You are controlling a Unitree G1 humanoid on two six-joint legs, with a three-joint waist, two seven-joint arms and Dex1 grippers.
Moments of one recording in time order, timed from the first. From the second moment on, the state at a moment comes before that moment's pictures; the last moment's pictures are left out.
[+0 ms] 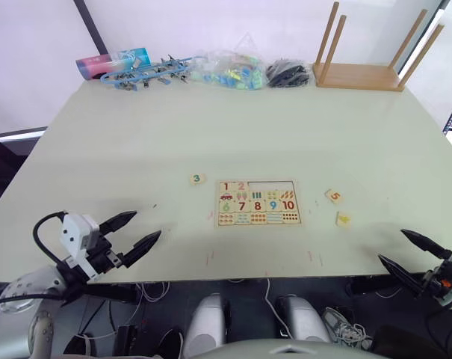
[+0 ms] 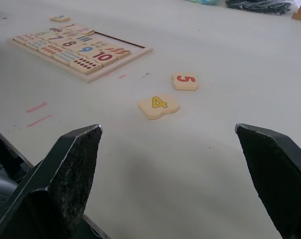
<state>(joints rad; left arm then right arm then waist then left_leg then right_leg) 0.33 0.62 0.47 -0.22 -0.54 0.21 -0.98 0.37 -0.54 -0.45 0.14 0.59 -0.31 1.21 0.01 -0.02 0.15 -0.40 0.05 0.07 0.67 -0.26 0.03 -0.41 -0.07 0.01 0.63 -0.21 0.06</state>
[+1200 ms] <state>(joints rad) -0.57 0.78 0.05 0.70 -0.25 -0.14 -1.48 0.43 -0.50 -0.41 -0.01 0.71 -0.29 1.37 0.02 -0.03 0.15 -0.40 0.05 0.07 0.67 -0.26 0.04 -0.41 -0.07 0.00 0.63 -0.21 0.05</state>
